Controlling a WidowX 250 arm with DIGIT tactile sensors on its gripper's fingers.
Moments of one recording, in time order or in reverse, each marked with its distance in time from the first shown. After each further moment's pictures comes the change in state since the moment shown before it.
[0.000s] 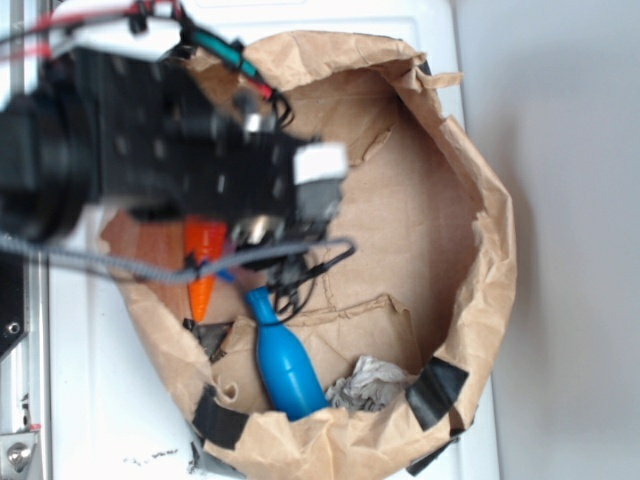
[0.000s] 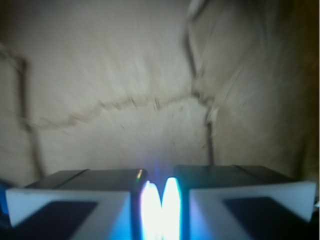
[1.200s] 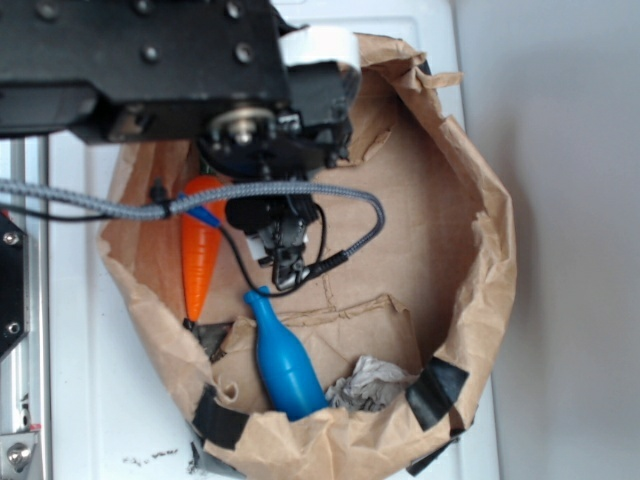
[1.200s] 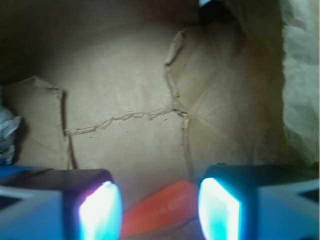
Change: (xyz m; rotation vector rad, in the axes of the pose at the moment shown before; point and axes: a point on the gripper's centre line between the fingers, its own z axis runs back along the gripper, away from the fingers) arm -0.005 0.007 0.026 0.022 -0.016 0.008
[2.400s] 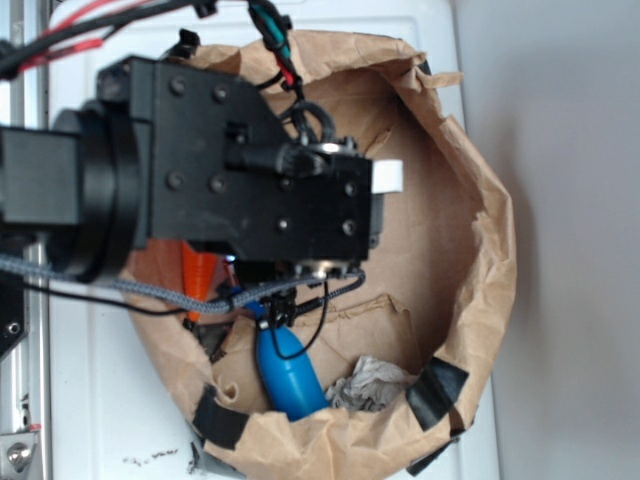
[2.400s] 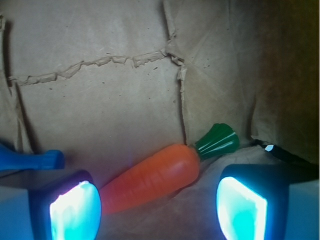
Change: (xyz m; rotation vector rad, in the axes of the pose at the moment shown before) arm -0.018 -0.013 -0.025 0.189 0.204 -0.025
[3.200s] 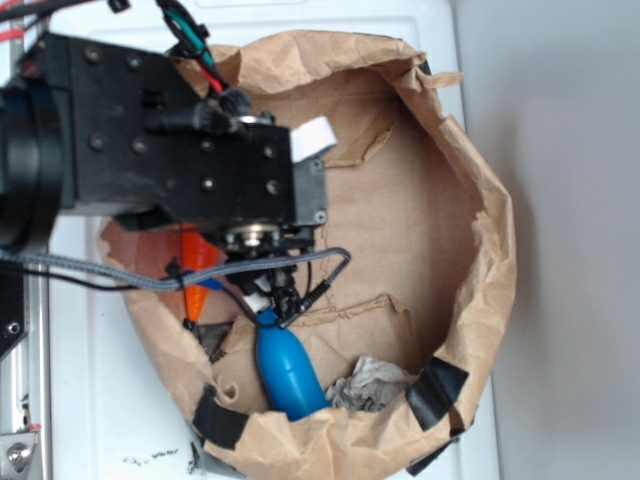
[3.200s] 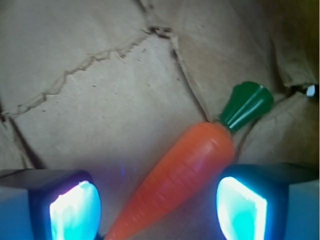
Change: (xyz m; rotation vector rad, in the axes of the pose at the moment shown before) arm -0.009 -0.004 -0.019 -0.149 -0.035 0.348
